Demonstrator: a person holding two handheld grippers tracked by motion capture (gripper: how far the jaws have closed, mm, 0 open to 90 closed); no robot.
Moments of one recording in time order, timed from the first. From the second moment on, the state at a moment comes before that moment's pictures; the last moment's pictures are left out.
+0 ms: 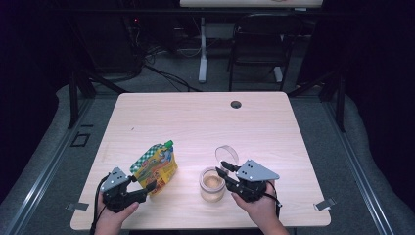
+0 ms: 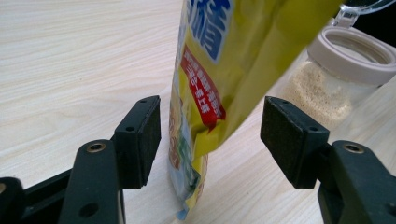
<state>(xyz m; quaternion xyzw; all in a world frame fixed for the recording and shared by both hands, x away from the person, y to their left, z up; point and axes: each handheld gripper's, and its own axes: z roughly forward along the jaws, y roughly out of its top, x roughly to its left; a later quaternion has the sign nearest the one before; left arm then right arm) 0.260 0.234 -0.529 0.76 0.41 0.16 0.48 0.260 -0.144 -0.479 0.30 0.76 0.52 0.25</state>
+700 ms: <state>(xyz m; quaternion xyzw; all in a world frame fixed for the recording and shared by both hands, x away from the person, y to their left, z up) 0.259 0.237 -0.532 0.76 0.41 0.16 0.47 0.264 -0.163 -0.472 0.33 0.74 0.53 0.25</state>
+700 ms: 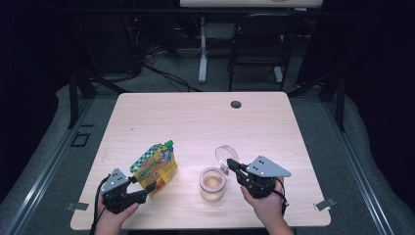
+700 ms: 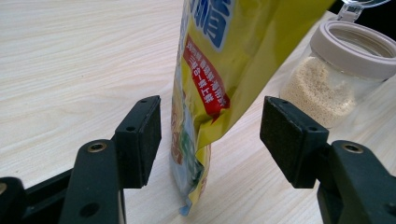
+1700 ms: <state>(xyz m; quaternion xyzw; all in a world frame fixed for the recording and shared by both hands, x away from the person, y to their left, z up) 0.260 0.235 -0.535 0.77 0.41 0.16 0.47 0.279 -0.196 -0.479 0.38 0.72 0.53 0.25</state>
